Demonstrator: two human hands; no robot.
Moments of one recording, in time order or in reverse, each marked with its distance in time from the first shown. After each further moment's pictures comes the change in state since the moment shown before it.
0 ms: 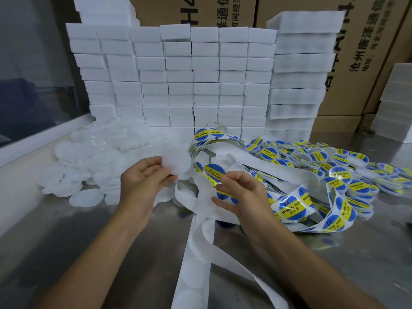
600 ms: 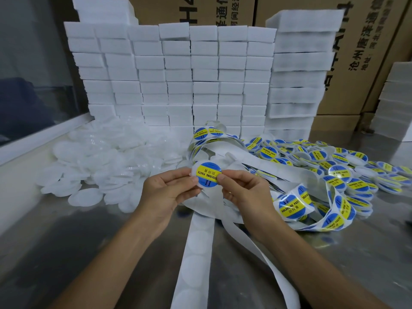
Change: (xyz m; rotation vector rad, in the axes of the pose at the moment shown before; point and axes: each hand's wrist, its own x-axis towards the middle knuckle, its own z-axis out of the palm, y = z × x) left_hand -0.019 -0.011 0.021 -0.107 -0.197 -0.210; right_hand -0.001 -0.002 0.003 -0.114 0.039 -0.106
